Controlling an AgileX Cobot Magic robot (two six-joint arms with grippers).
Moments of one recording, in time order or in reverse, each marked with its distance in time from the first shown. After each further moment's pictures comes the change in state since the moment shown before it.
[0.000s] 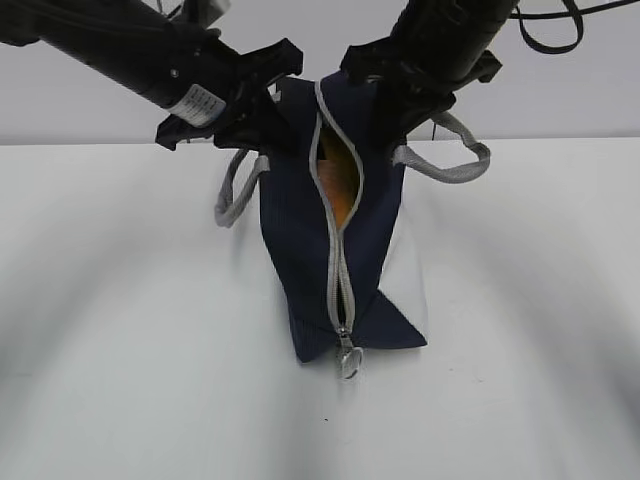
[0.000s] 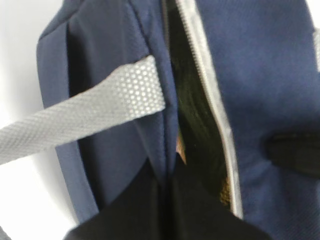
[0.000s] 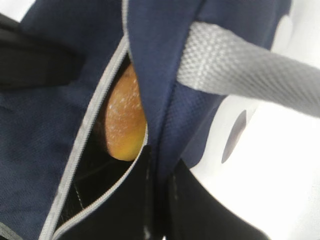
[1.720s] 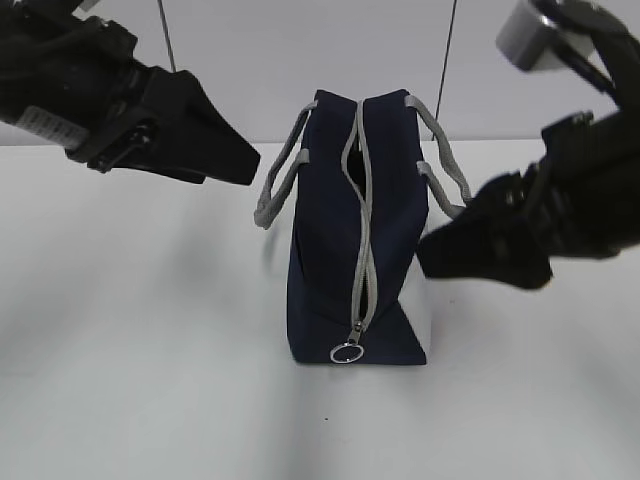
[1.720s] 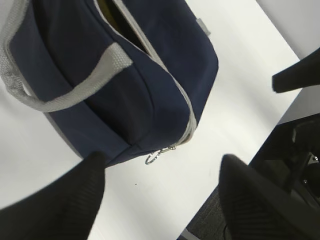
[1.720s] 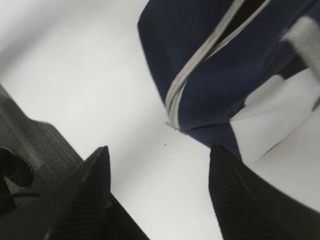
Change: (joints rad) left arm -0.001 -0.420 0.350 -0.018 0.072 0.351; right arm 0.000 -0.701 0.941 0.352 -0.476 -0.442
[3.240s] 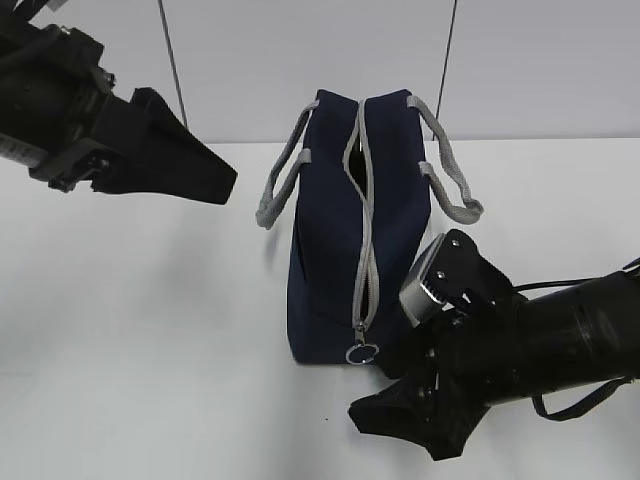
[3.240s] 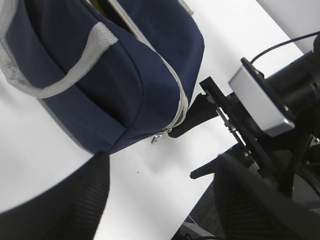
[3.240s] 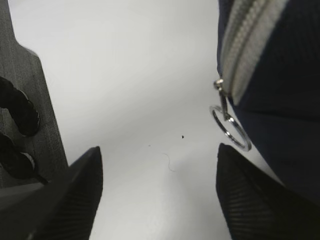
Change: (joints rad) left arm -0.001 -0.104 0.089 -0.003 0.000 0.072; right arm 0.000 0.437 0.328 0.996 -0.098 -1.464
